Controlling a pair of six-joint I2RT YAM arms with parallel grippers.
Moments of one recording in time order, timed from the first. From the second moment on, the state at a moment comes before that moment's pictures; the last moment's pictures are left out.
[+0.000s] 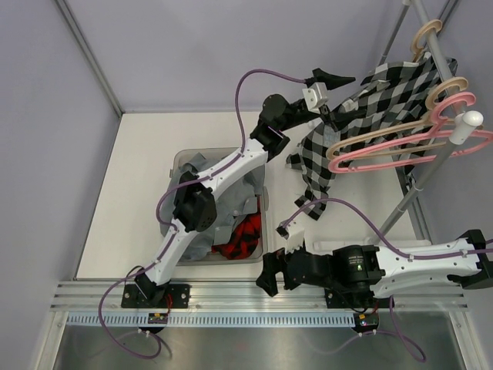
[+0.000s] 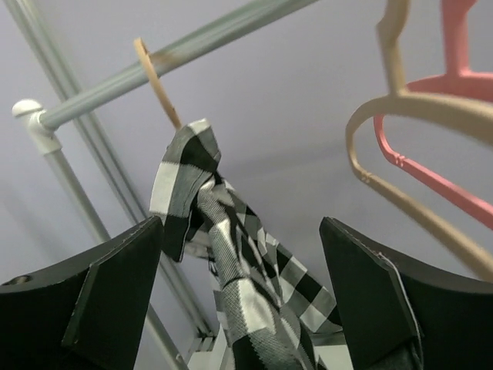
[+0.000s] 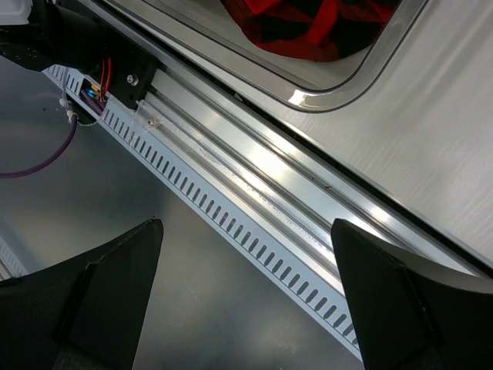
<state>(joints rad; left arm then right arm) -0.81 2.38 2.37 0.63 0.61 0.02 1.61 0.91 0.79 -0.65 0.41 1.03</state>
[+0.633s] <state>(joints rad) -0.82 2.47 2.37 0.61 0.41 0.10 1.61 0.92 0.80 -0.65 0.43 1.03</state>
